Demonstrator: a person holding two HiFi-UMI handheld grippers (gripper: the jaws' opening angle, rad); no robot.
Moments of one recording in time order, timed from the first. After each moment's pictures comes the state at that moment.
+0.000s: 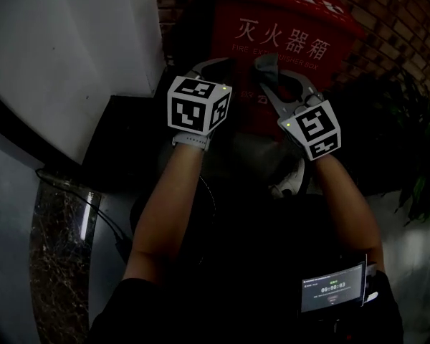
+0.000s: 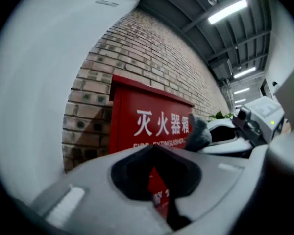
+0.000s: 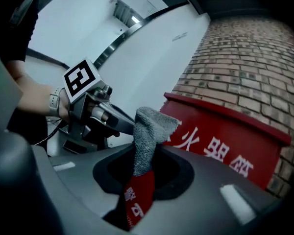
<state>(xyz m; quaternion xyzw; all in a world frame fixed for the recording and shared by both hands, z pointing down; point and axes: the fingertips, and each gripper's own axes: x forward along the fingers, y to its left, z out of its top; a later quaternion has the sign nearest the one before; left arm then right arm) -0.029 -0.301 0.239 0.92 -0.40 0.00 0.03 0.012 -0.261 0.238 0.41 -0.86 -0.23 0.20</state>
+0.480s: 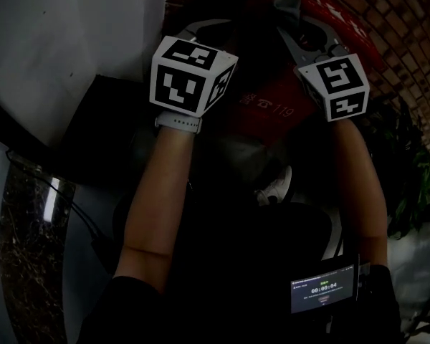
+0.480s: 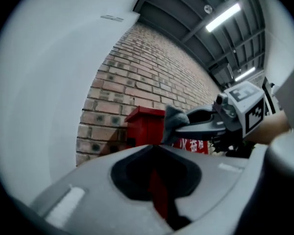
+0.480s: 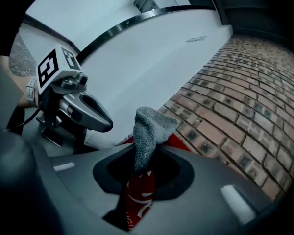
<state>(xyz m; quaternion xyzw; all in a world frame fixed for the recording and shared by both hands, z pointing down) -0.084 -0.325 0.181 0.90 -0.42 -0.05 -0.01 -0.029 -0.332 0.143 0.43 -0.81 -0.32 0.26</state>
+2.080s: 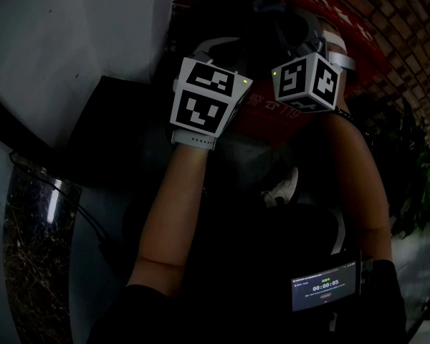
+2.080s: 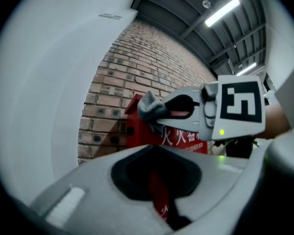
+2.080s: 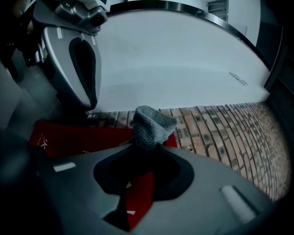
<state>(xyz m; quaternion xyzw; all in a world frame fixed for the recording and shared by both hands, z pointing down) -0.085 -0.322 0.214 0.90 -0.44 -0.03 -0.02 -0.057 -0.359 0.152 0.43 -0.59 -0.55 0.42</state>
